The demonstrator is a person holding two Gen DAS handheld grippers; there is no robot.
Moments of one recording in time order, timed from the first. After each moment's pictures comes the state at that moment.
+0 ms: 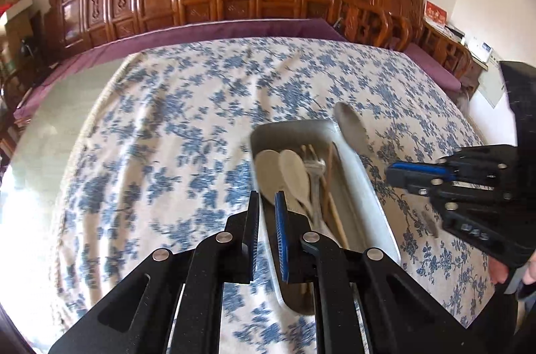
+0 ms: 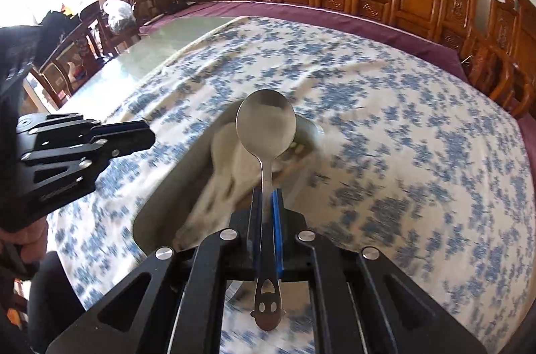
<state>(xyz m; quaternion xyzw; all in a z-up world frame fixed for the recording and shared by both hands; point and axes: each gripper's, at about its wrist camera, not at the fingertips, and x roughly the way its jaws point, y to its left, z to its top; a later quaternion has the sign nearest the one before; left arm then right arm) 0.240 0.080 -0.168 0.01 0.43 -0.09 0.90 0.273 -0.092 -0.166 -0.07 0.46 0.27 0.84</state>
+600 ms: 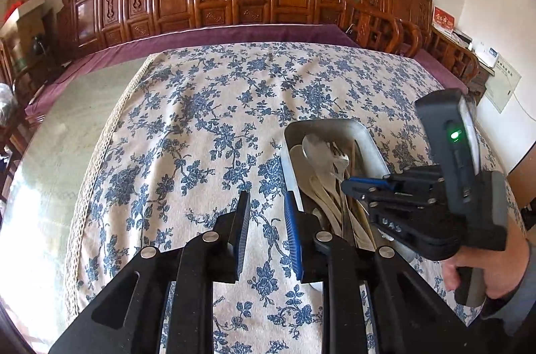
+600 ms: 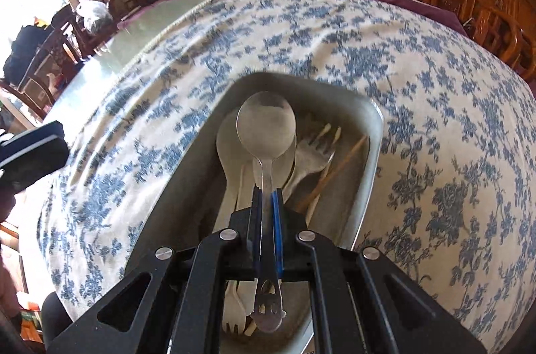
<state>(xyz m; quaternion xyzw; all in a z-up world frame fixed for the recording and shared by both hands) 0.223 0.110 -0.159 0.01 0.42 -0.07 0.90 0.300 -0.041 -0.223 -0.04 0.51 0.23 0.83</state>
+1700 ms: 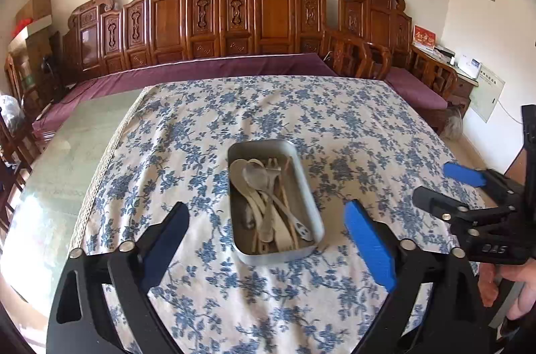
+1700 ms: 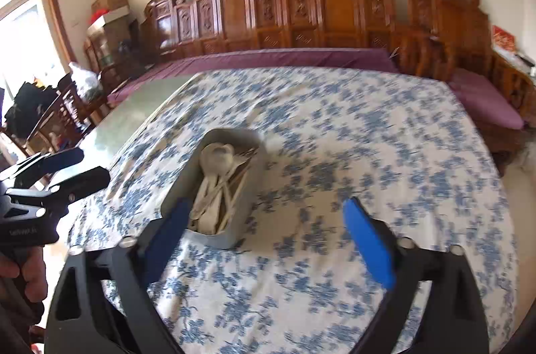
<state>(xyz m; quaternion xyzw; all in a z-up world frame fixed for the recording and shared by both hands) 0.130 0.033 -0.090 0.01 0.37 -0.08 0.93 0.148 -0.195 -0.092 0.02 0.38 0.16 0.91</state>
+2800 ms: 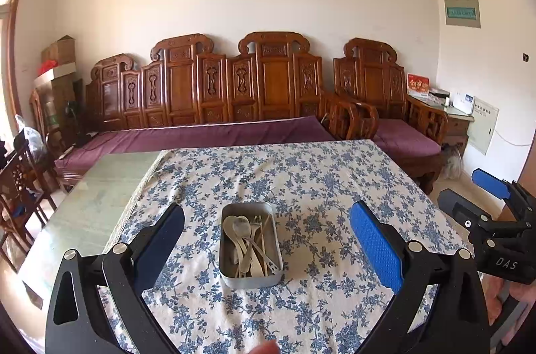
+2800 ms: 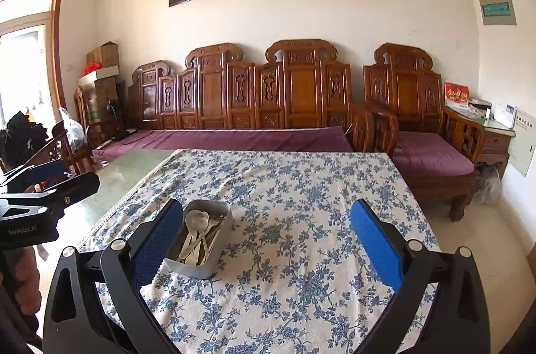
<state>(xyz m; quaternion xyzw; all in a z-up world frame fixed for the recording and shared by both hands) 0.034 -0.018 0.010 0.02 0.24 -0.04 0.97 0.032 -0.262 0.018 0.02 0.22 0.10 0.97</state>
